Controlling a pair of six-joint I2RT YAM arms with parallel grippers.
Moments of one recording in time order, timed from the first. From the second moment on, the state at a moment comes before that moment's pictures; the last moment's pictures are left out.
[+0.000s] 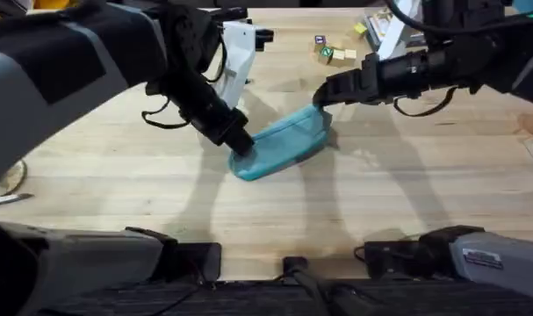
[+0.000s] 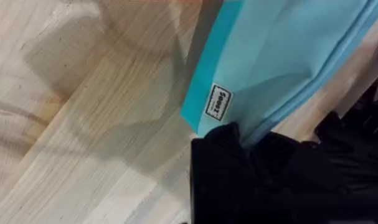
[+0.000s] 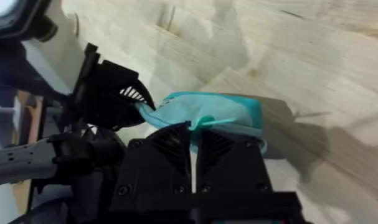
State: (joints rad) left arm -0.28 1.54 1.08 -1.15 0.46 0.49; right arm 0.19 1.37 0.99 -0.64 -0.77 0.15
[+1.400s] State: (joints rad) left arm -0.27 1.54 1.08 -1.18 0.32 0.49; right arm 0.65 1.33 1.02 -0.44 -0.65 0.19
